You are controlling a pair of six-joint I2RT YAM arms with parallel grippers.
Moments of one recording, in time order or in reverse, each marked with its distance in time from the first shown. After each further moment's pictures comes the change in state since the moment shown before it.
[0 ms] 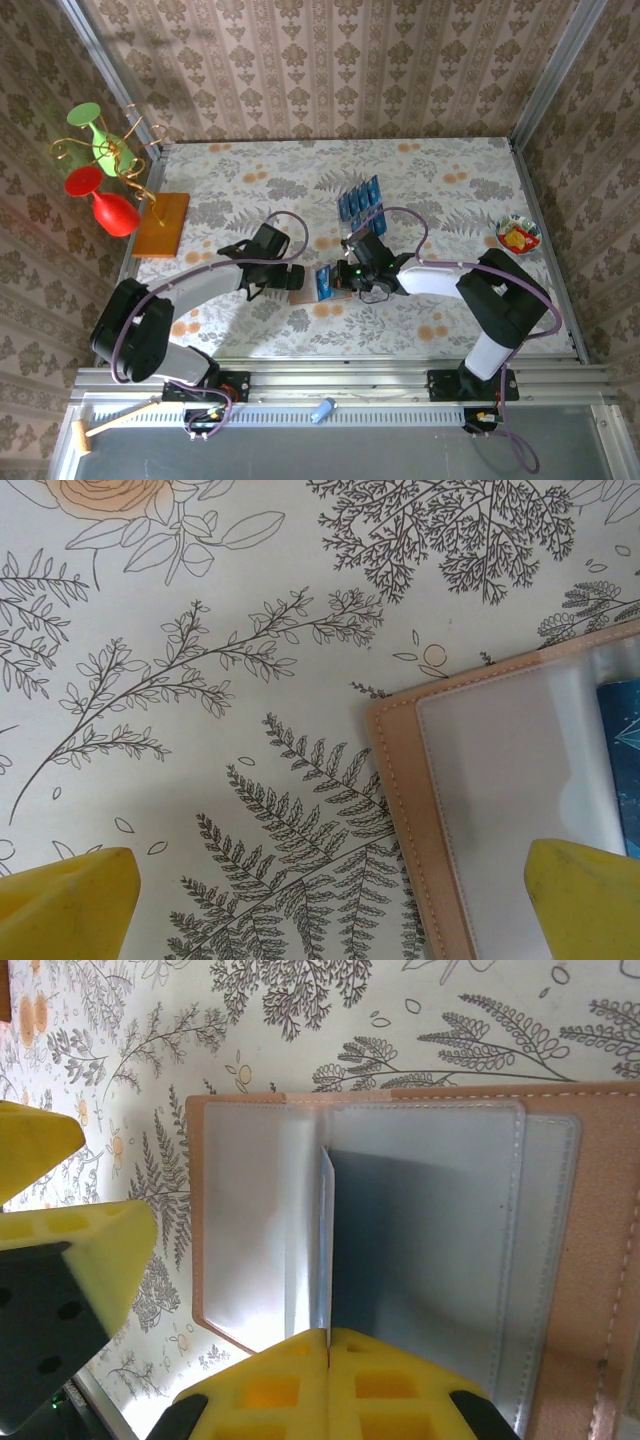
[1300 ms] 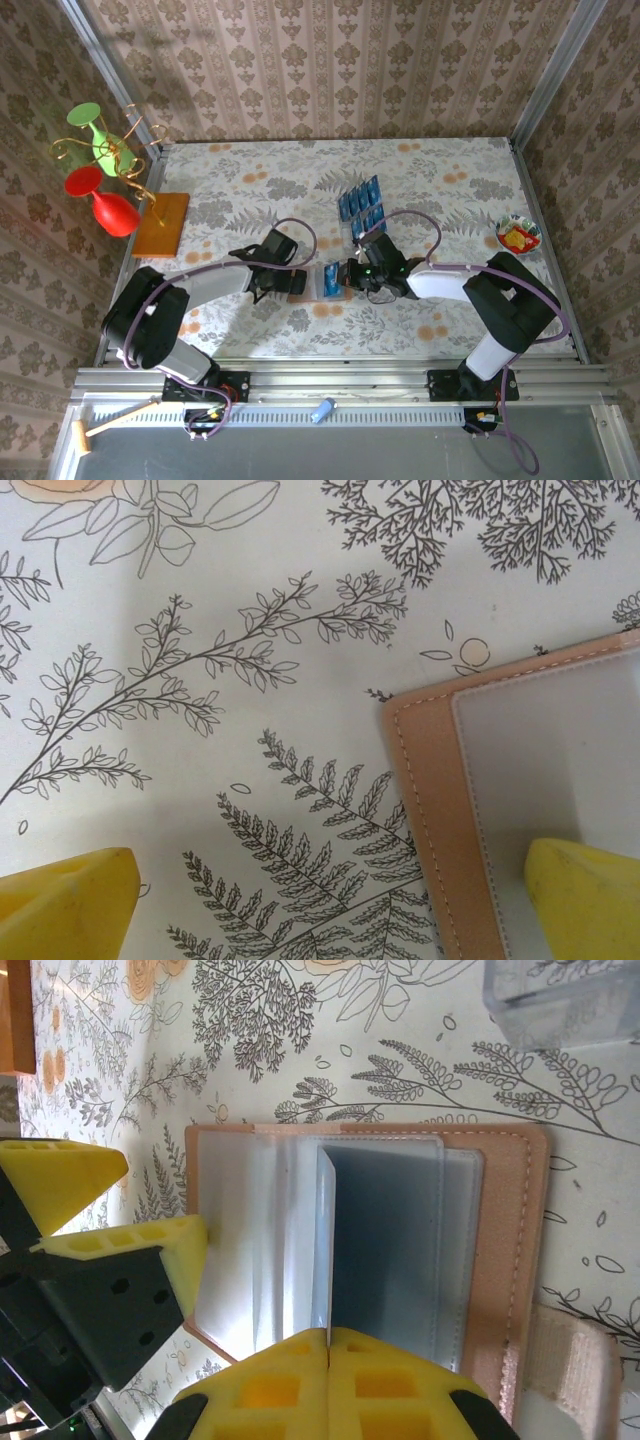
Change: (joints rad) left arm -0.032 0.082 -0.024 0.079 -0.078 0.011; right arm -0.056 -0.045 -0.105 0.117 -0.001 0.050
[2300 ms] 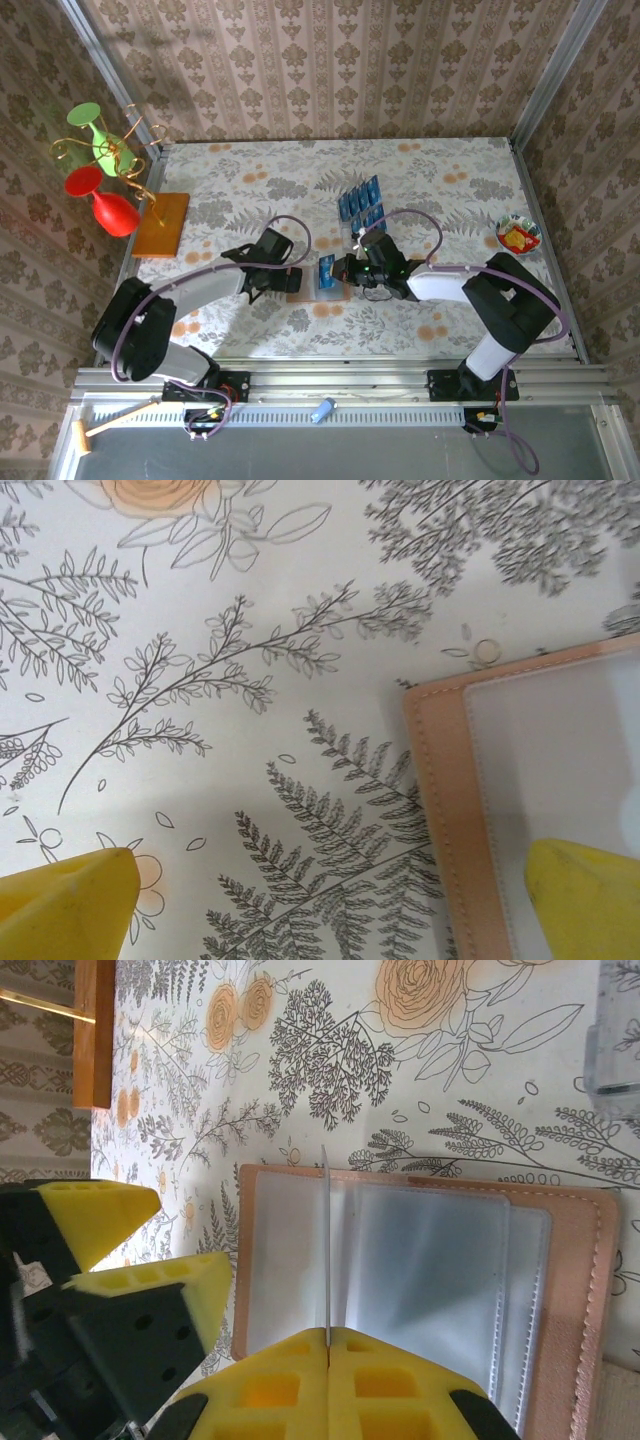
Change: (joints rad) left arm -0.003 -0.089 0.003 -0.071 -0.027 -0.023; right arm 0.012 0.005 -0.008 0.141 0.002 0.053
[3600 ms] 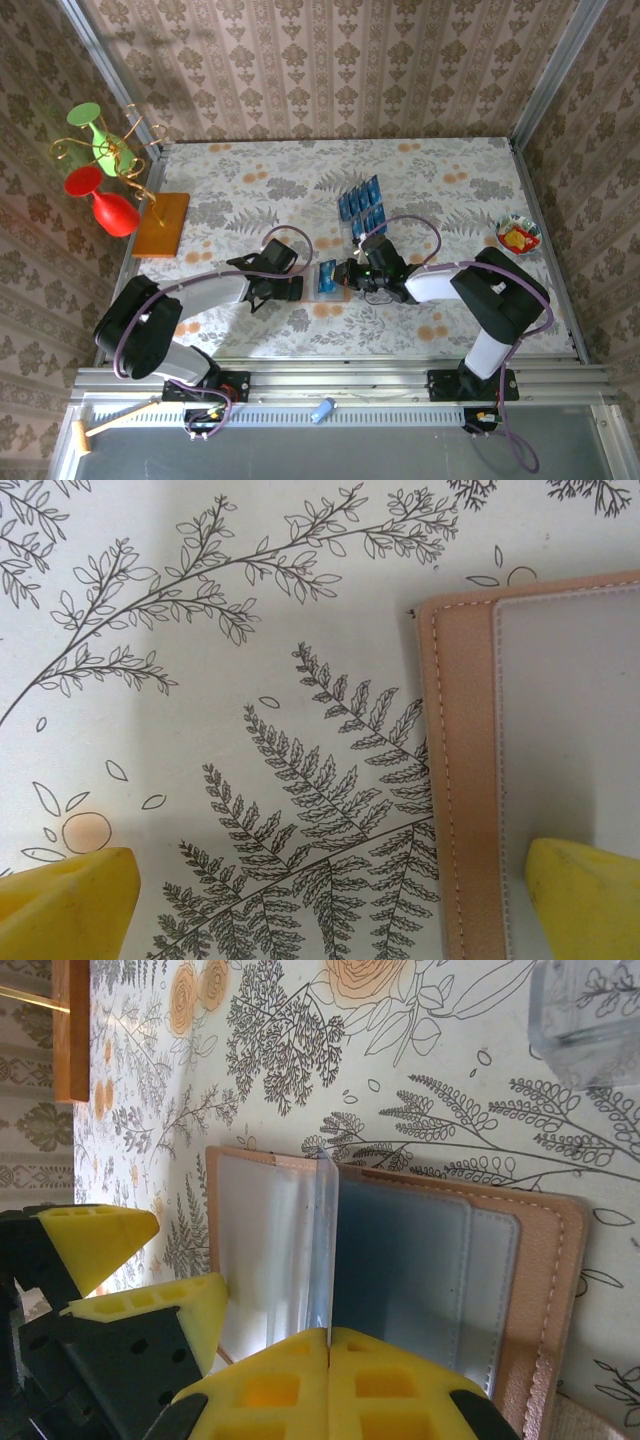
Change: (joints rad) left arm -0.044 0.025 -0.069 0.052 -0.027 -0.098; right arm -0.018 0.063 -0.047 0.100 -0.023 0.004
